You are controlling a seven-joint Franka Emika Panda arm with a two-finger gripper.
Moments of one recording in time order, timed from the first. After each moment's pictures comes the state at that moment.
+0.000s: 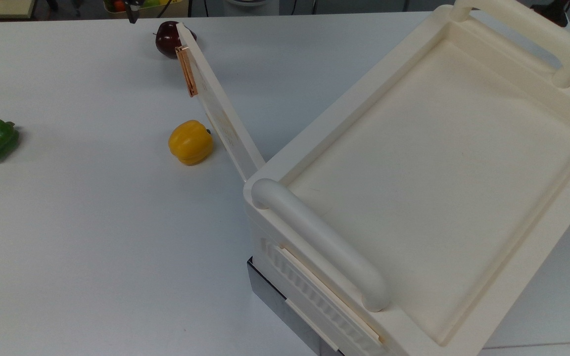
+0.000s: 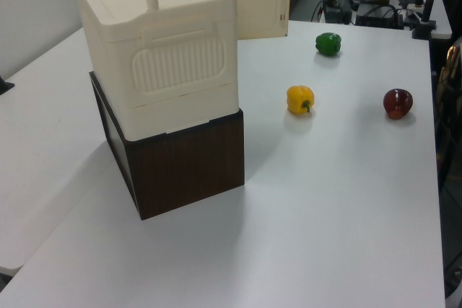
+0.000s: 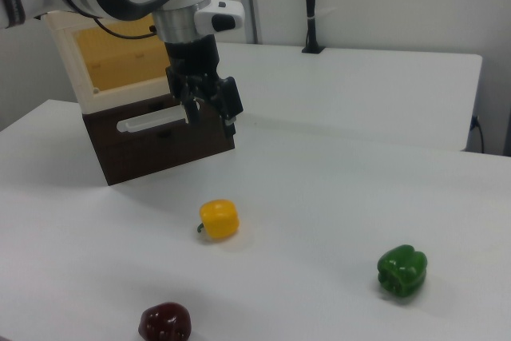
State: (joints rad) arm -0.13 0.09 -0.09 -1.50 -0.04 1.62 0.01
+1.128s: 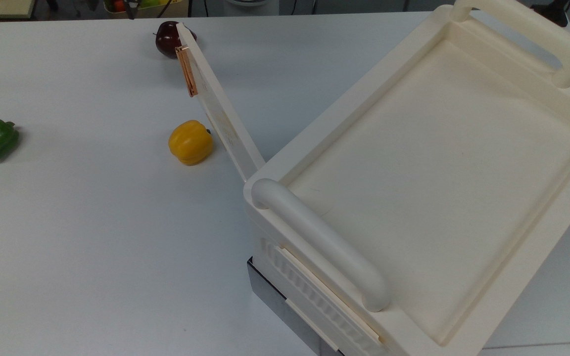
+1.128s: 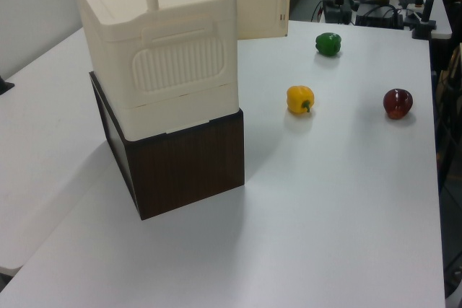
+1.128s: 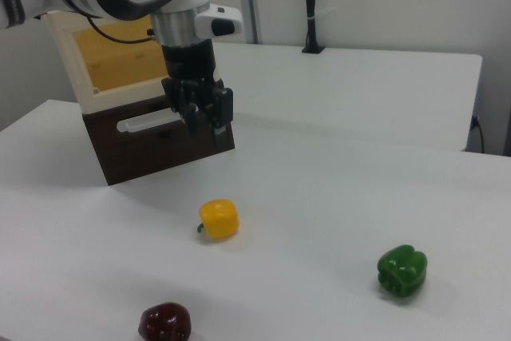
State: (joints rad) arm -0.13 0.09 -0.09 -1.50 -0.04 1.56 -0.05
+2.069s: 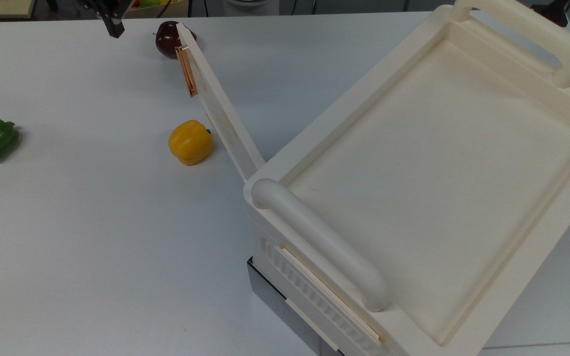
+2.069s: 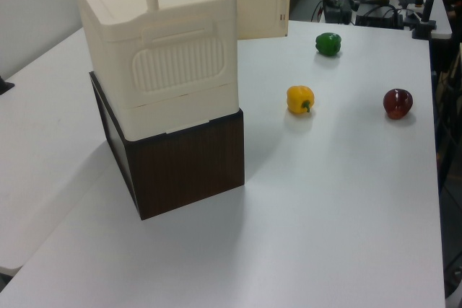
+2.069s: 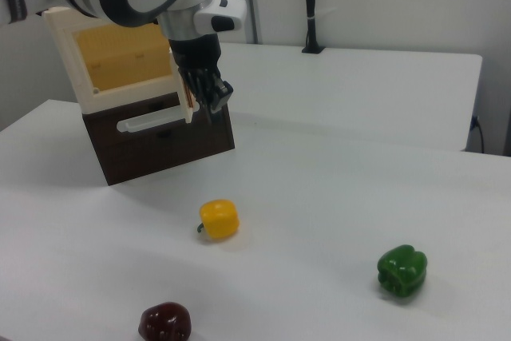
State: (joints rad) arm -0.13 0.11 -0.09 -1.50 0.07 1.74 0.13
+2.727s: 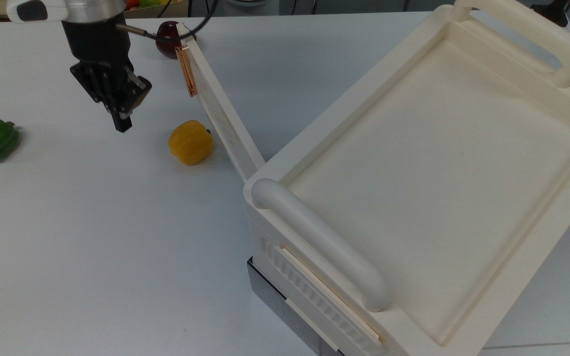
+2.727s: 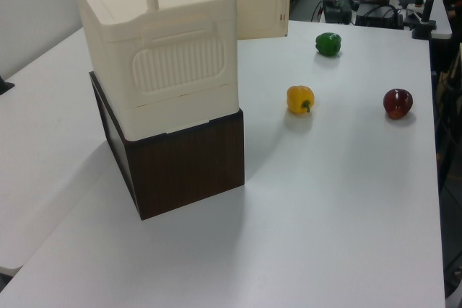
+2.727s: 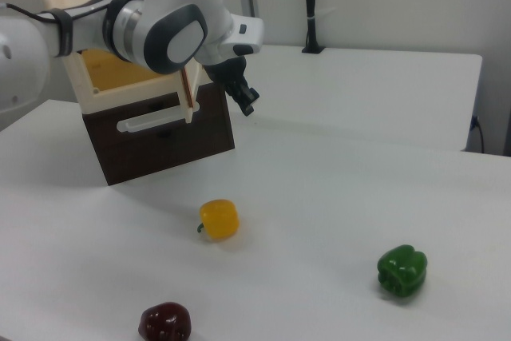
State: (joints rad) arm -0.08 0.28 -0.07 -1.51 0.11 2.19 0.25
